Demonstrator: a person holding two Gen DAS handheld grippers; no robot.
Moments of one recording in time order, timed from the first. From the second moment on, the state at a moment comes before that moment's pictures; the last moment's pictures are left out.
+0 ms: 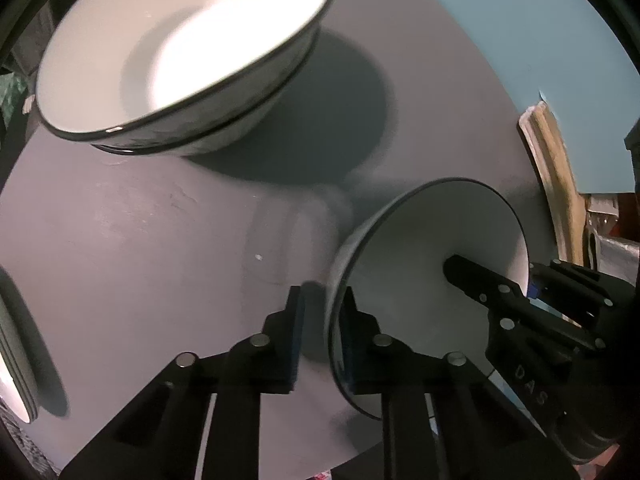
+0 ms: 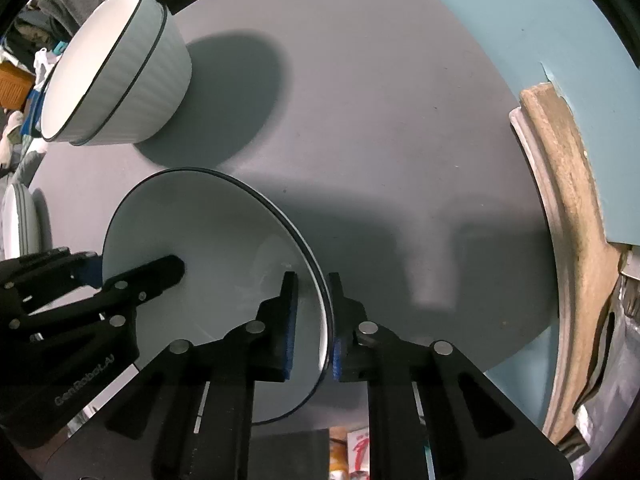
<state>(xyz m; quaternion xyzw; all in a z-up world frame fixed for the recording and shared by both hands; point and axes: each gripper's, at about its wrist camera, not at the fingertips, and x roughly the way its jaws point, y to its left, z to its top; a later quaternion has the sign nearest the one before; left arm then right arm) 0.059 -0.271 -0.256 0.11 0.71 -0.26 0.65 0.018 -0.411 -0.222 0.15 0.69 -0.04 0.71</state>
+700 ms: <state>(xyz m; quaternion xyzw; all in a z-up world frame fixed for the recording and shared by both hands) 0.058 -0.265 -0.251 0.10 0.71 -0.25 0.65 0.022 -0.422 -0.228 0.18 0.69 -0.04 0.70</state>
